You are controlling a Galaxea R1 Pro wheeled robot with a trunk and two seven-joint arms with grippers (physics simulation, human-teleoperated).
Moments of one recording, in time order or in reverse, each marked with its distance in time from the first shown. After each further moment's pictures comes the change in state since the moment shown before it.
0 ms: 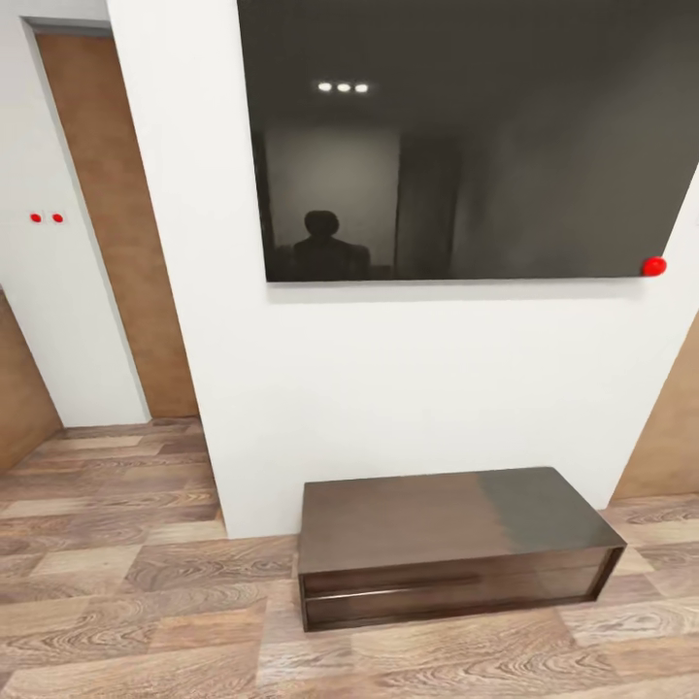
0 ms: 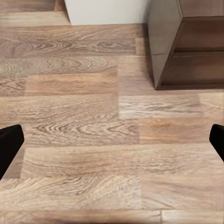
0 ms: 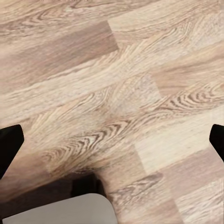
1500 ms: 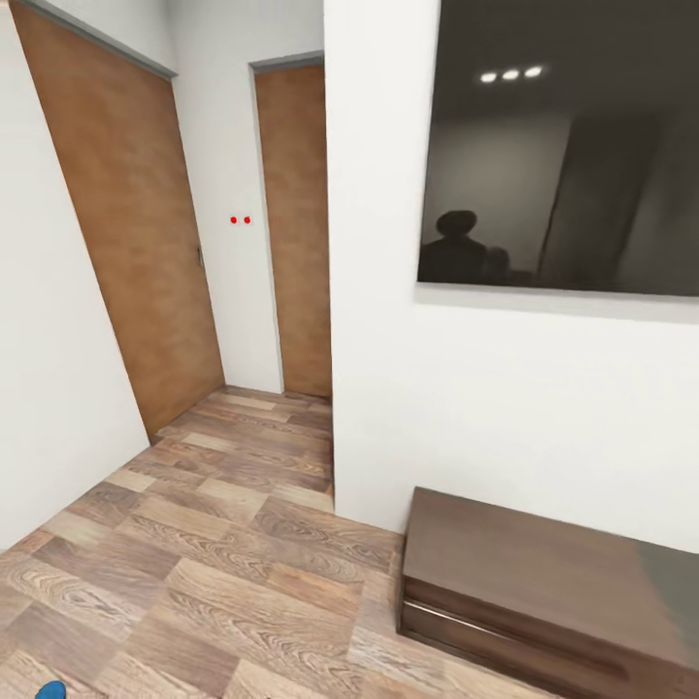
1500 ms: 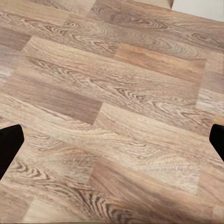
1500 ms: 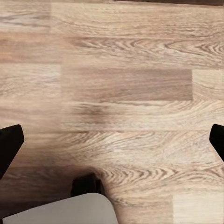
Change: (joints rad) left arm 0.000 -0.002 -0.001 0.002 0.000 0.000 0.000; right arm 0.000 0.001 0.000 0.001 0.001 0.000 0.000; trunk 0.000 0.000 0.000
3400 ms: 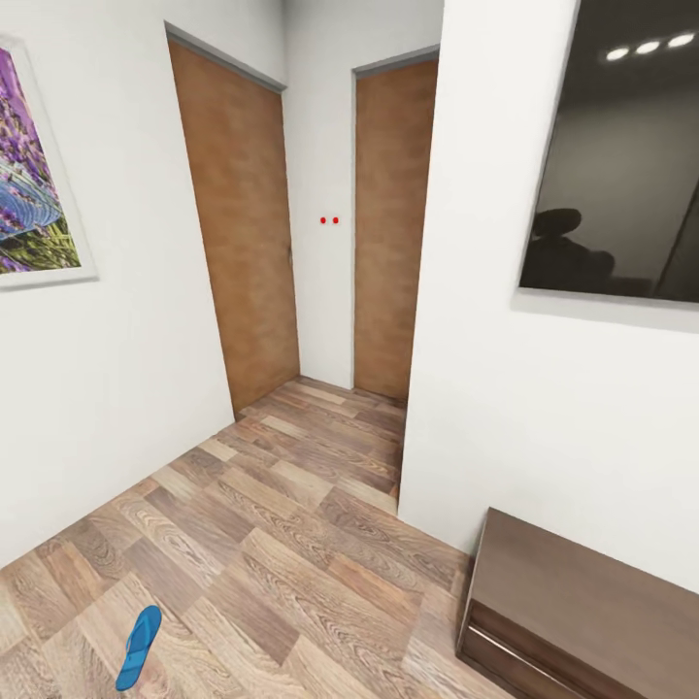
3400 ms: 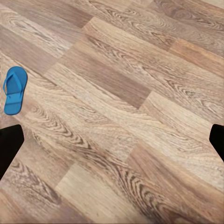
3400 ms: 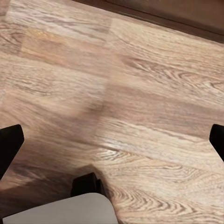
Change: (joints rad) left arm 0.000 0.000 -0.001 0.000 -0.001 0.000 0.000; right arm 0.000 0.000 0.002 0.000 0.000 0.000 0.000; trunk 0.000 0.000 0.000
